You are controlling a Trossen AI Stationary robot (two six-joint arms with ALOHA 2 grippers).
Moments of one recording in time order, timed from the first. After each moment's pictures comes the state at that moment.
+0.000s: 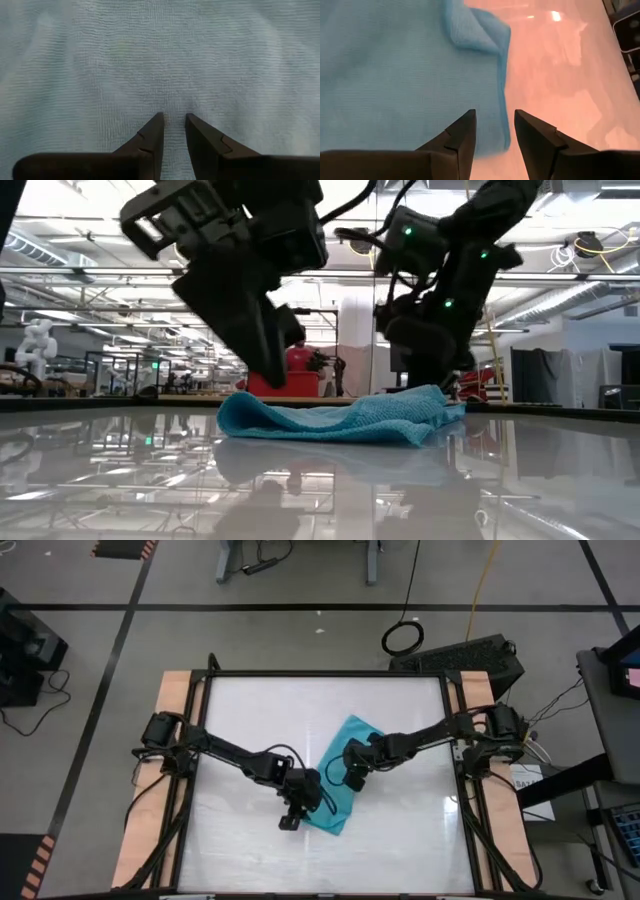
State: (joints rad) left arm -0.21 1.84 1.10 -0.27 0.35 -0.07; right arm 0.03 1.75 0.94 -0.38 0.18 0.57
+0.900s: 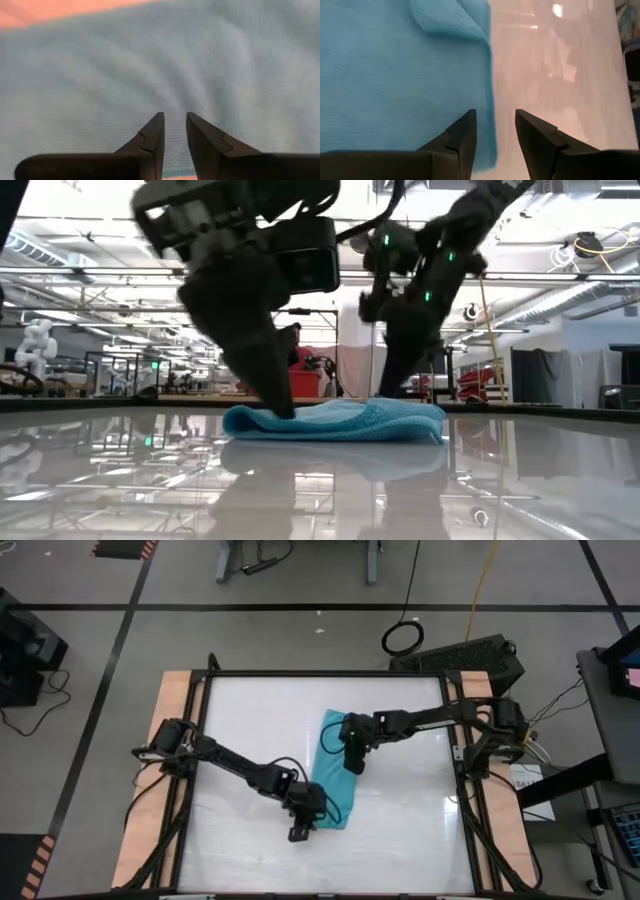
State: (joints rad) left arm -0.27 1.92 1.14 -0.19 0.29 -0.33; right arm -0.17 1.73 1.00 -0.35 -0.04 0.19
